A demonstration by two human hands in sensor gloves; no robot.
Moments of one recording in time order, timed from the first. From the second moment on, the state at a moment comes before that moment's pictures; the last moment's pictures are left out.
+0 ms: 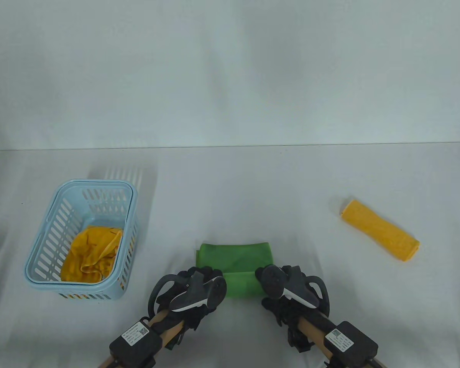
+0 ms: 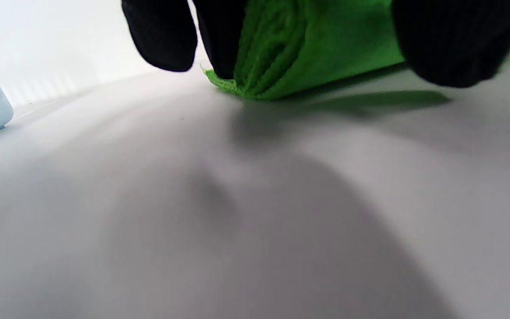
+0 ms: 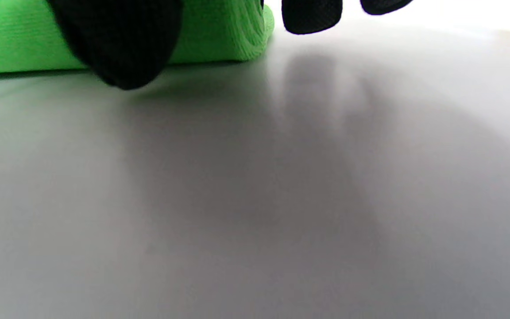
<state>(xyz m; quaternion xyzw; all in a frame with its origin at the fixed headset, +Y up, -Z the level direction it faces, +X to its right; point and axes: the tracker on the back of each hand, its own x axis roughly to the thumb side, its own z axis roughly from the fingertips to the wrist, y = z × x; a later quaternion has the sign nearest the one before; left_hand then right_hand) -0.108 -0.754 -0.302 -0.13 -0.19 -0.11 0.97 0.109 -0.759 -0.306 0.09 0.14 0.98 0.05</state>
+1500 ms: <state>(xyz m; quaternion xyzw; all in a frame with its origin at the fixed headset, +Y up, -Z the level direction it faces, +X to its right) -0.164 -0.737 -0.328 -0.16 -0.02 0.10 0.98 0.160 -0.748 -0.326 -0.07 0.14 0.95 0.27</state>
